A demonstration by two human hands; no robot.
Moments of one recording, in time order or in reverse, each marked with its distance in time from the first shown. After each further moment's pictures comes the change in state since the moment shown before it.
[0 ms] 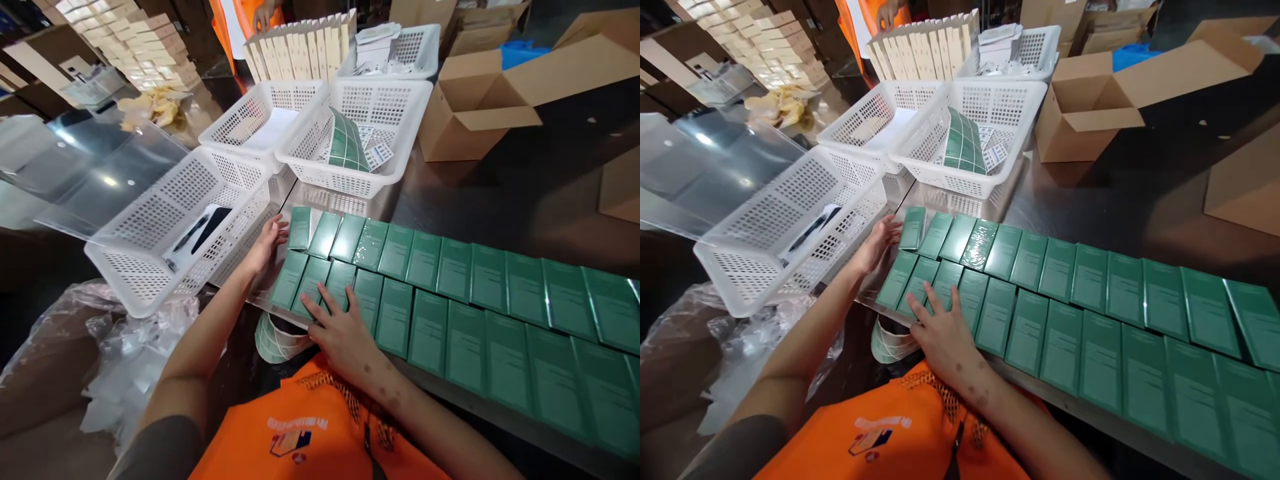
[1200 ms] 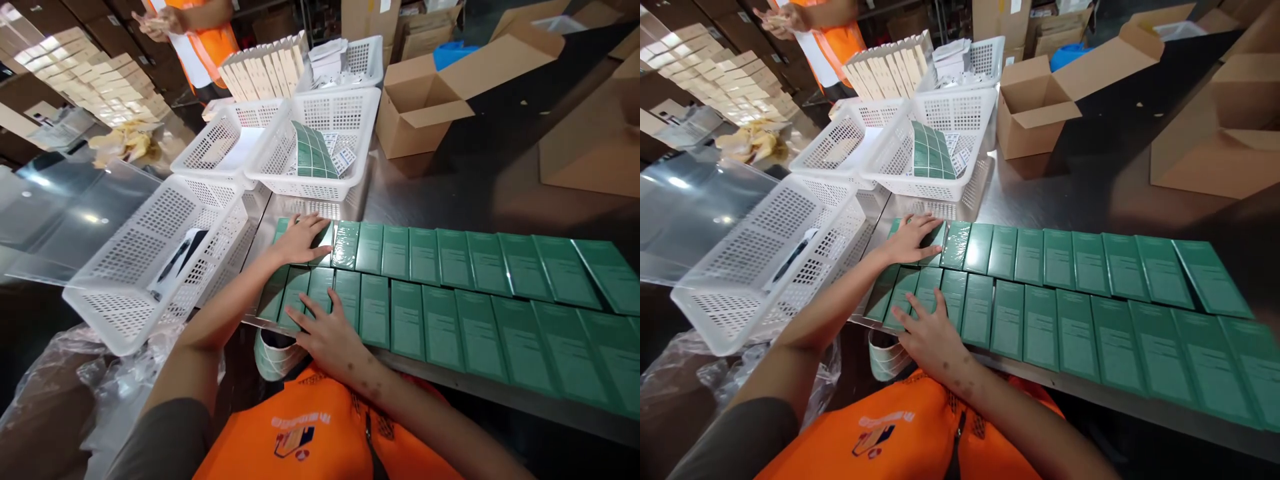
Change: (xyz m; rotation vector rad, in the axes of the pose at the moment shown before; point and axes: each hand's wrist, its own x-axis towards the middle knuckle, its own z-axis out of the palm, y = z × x) left_hand 0.049 0.064 0.096 1.199 -0.535 0.493; right_hand -0.002 -0.001 0.007 -0.063 0.149 -0.032
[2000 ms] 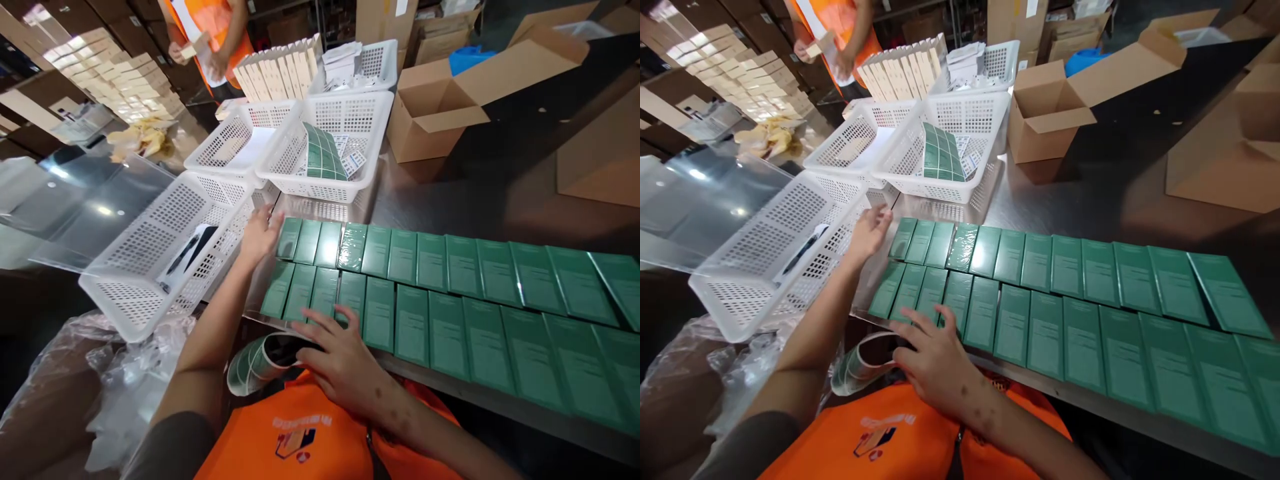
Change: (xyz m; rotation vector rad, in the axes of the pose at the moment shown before) left_hand -0.049 -0.046 -0.016 -0.299 0.465 -0.548; right_hand -0.021 -0.013 -0.024 0.316 0.220 0.001
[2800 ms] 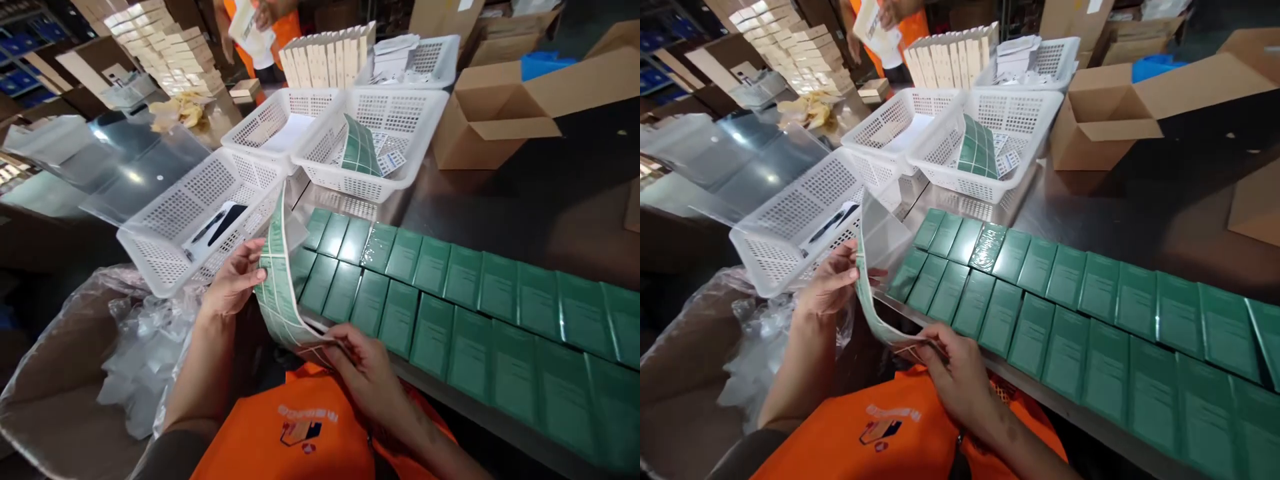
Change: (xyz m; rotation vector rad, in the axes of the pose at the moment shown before) left_hand -0.148 -0.001 -0.061 -1.254 -0.023 -0.205; right_hand -0.011 -0.018 -0.002 0.750 0.034 0.569
